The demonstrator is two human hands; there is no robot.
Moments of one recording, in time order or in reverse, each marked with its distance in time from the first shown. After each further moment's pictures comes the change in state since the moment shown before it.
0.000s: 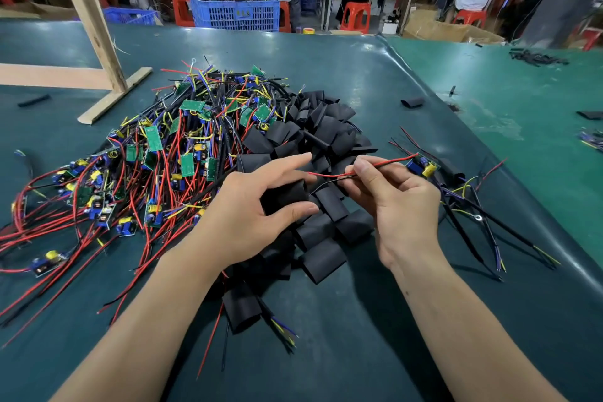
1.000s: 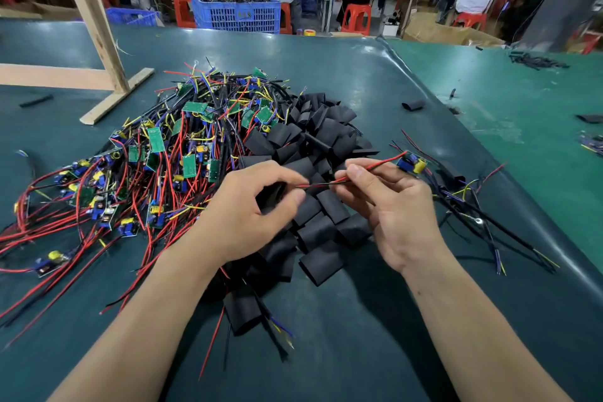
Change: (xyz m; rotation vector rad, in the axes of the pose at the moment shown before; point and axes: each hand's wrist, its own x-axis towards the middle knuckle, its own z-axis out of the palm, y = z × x) left_hand 0.004 0.001 -0.006 0.083 0.018 0.023; right_hand 0.001 -0.005 -0.004 -0.004 -0.193 0.069
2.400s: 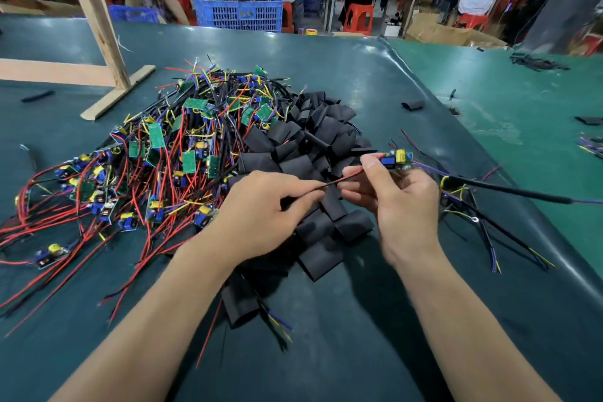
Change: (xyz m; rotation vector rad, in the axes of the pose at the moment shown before) left_hand 0.004 0.014 0.015 0.103 -0.078 -0.047; right_hand -0.002 -0.001 0.002 -0.119 0.091 -0.159
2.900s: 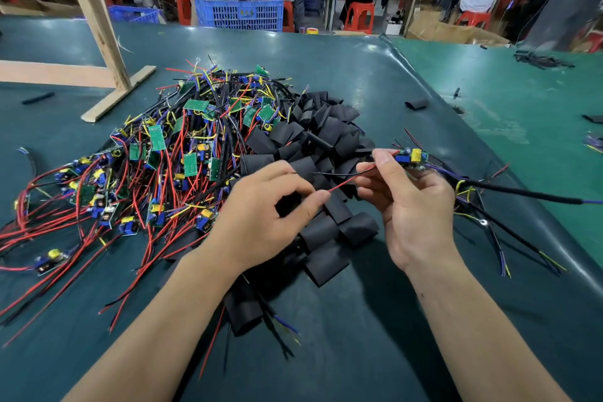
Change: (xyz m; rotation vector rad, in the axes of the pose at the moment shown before) left_hand -0.002 -0.010 0.006 -0.018 0.211 0.154; right_hand 0.003 -0.004 -0.002 0.107 0.077 0.049
